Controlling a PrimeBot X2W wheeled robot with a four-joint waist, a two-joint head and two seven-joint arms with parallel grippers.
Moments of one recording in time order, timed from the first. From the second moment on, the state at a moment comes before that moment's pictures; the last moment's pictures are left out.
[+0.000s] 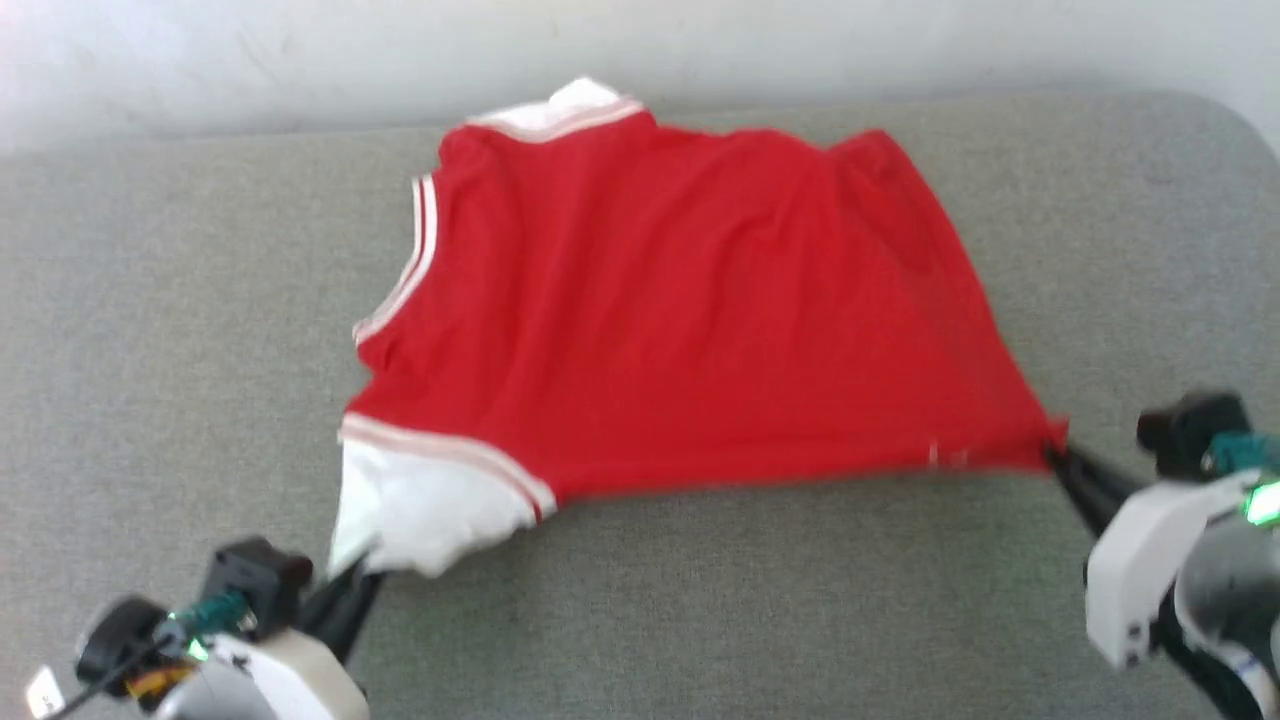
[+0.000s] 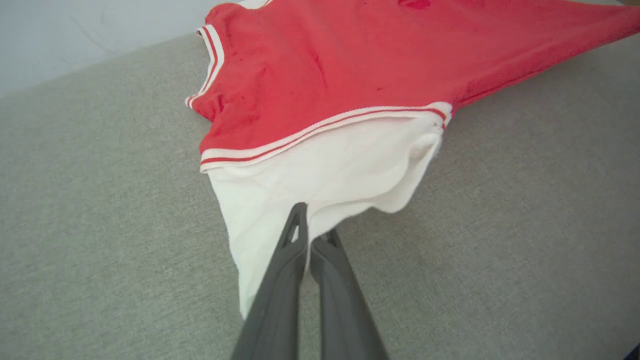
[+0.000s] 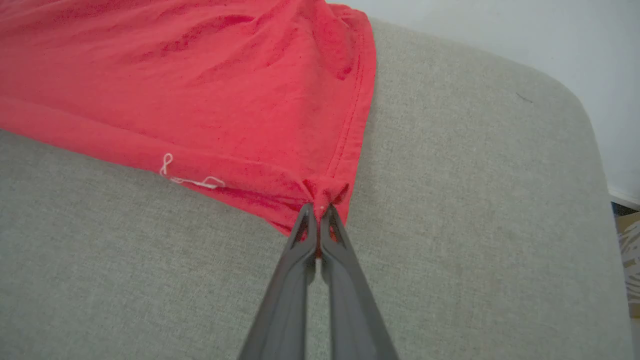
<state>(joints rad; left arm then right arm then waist) 0.04 0.70 -0.38 -0.26 -0.52 0.09 0.20 -0.10 -0.42 0.12 -0.09 0.35 0.13 0.46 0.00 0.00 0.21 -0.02</state>
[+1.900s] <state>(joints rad) -0.24 0.69 -0.49 -0.10 -0.52 -0.09 0.28 -0.15 -0.56 0.23 -0.08 0.48 0.13 0.64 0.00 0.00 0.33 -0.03</state>
